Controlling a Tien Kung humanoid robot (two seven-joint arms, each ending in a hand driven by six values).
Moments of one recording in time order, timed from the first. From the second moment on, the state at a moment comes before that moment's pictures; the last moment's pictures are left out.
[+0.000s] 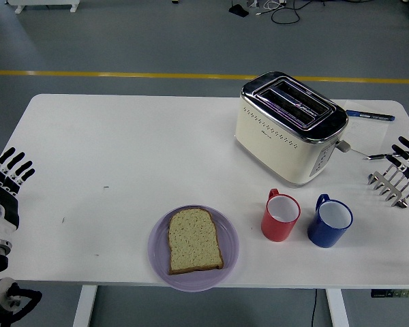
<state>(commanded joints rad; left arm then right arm) 0.04 0.03 -1.67 -1.31 1.00 0.11 -0.27 0.04 -0.18 1.69 1.35 -0.72 0.10 -0.04</state>
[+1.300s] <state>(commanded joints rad) 0.02 0.04 -1.76 -1.34 0.95 -0.10 -0.07 0.05 -0.15 1.70 1.30 -0.75 0.16 -0.02</state>
